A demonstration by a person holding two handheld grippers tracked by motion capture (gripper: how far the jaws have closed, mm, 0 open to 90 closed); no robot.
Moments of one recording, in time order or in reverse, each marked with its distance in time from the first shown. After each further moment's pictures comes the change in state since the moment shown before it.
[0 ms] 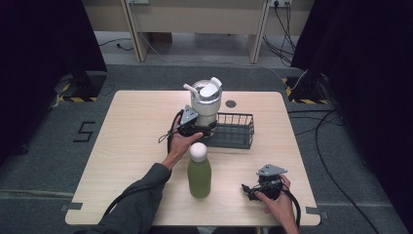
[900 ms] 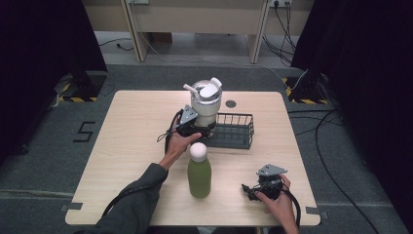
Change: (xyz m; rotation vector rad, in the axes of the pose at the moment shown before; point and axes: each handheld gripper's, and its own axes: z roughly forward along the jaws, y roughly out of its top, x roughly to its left) left arm 0.001 0.004 -0.005 0.031 -0.006 0.033; right arm 0.000 0.000 0.000 0.000 0.001 0.001
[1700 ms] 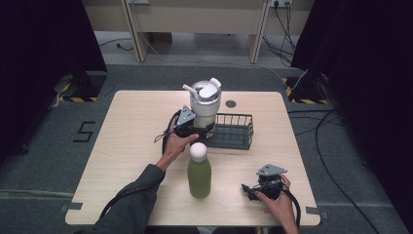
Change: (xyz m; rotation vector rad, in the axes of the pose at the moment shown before) left arm 0.002 -0.001 -0.007 -0.004 -0.013 0.022; right arm 0.000 0.000 0.000 0.000 0.000 -0.002
